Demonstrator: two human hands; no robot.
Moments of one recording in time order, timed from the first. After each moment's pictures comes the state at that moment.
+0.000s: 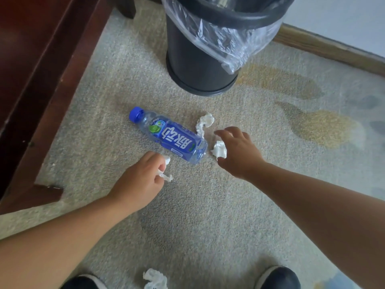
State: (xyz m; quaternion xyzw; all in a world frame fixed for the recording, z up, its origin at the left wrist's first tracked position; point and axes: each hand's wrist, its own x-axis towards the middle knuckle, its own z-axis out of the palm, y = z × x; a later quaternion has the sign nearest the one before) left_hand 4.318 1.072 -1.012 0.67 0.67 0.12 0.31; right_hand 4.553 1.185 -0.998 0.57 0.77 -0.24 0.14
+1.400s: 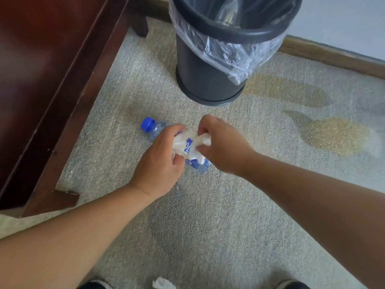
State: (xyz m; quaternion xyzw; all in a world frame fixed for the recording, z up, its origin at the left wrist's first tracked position) left_hand 4.338 1.112 -0.961 0.59 0.68 0.29 0.33; right_hand 4.486 1.192 -0.933 0.50 0.79 -0.35 -0.03
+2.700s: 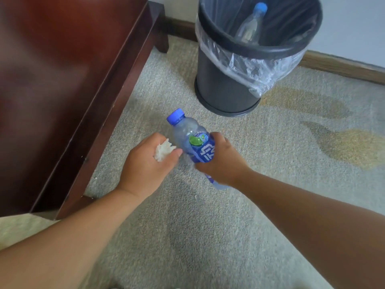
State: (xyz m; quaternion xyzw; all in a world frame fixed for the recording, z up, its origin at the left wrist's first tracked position) left_hand 4.275 1.102 -0.955 0.53 0.74 0.33 0.25; right_hand 4.451 1.176 -0.977 0.58 0.71 -0.40 -0.03
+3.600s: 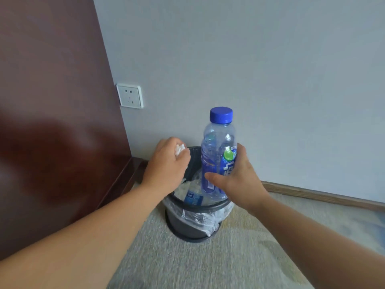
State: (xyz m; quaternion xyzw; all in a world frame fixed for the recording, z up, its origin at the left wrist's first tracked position) left_hand 4.331 1.339 -0.752 0.59 0.66 0.44 0.16; right_hand 4.510 1.336 -0.742 0.53 0.68 -0.36 -0.35
